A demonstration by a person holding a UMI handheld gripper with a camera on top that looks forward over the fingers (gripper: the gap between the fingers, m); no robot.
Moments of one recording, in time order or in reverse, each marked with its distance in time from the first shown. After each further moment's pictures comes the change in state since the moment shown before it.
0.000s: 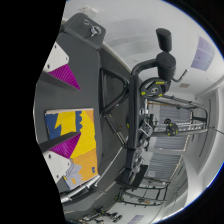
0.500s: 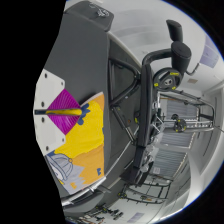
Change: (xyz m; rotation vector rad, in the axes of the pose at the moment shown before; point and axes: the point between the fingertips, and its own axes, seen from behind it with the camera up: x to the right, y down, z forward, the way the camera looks) arm 0.030 0.039 0.081 -0.074 0.076 -0.015
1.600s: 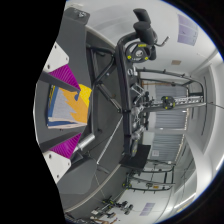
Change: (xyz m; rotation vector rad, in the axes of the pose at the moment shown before) arm 0.234 -0.067 -0.101 0.087 0.045 0.145
